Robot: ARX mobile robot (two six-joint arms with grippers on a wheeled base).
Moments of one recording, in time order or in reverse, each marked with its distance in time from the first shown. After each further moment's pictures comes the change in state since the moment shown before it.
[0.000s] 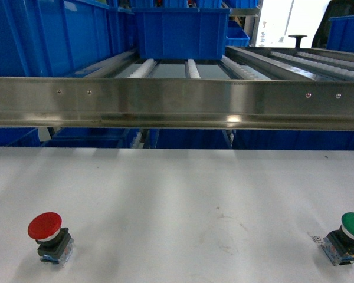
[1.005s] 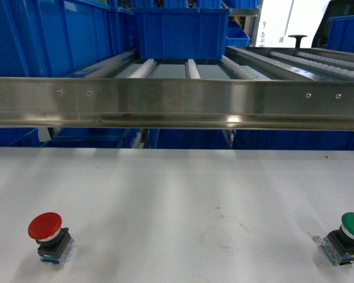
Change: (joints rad) left arm 0.024 0.082 0.000 0.102 0.043 -0.004; right arm 0.045 0.016 0.000 0.018 0.024 -0.011
